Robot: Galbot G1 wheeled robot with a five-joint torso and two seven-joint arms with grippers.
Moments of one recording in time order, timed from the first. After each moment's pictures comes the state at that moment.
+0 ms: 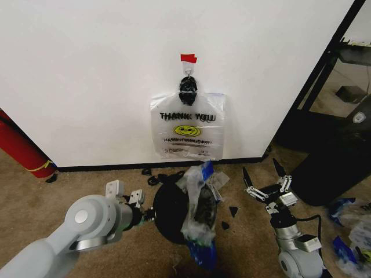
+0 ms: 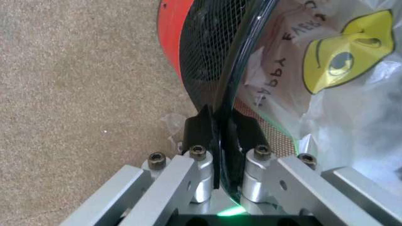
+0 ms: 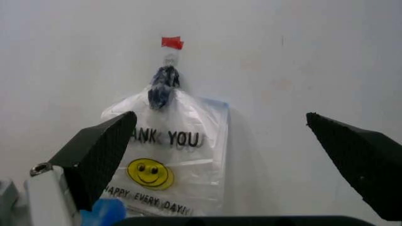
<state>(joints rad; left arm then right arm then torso) 1.03 -0.74 -0.14 -2.27 -2.14 0.68 -1.19 -1.49 1.14 0.46 1.87 0.32 0.74 -0.14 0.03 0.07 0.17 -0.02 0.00</state>
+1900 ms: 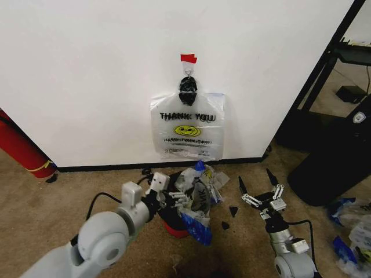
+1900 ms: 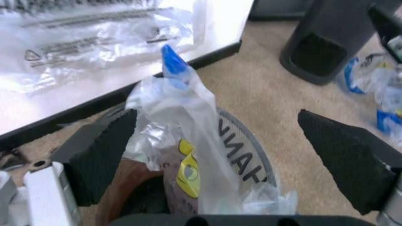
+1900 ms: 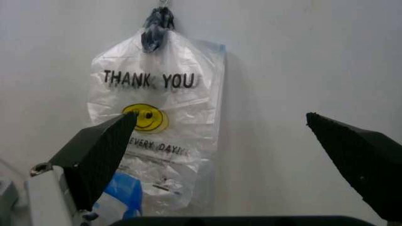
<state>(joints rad) 1.09 -0.84 -0.01 -2.24 -0.78 0.54 -0.19 -1.45 1.16 0.42 1.71 0.28 0.75 -0.13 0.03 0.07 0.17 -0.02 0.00</state>
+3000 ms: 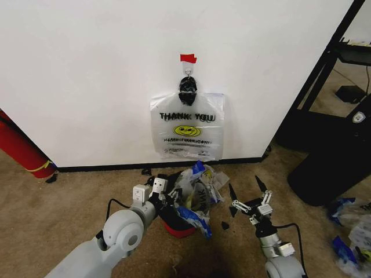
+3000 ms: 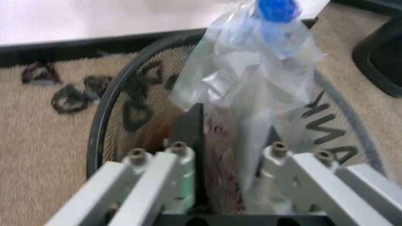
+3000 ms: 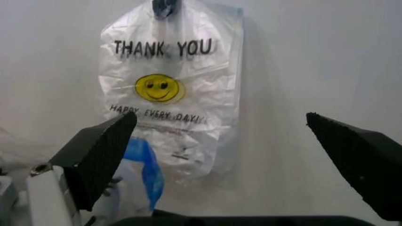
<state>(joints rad) 1.11 -0.96 -0.02 -2.06 -0.92 0.54 -0.41 -1.43 1.18 0.33 1.66 0.22 0.71 -0.05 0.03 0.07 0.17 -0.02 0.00</state>
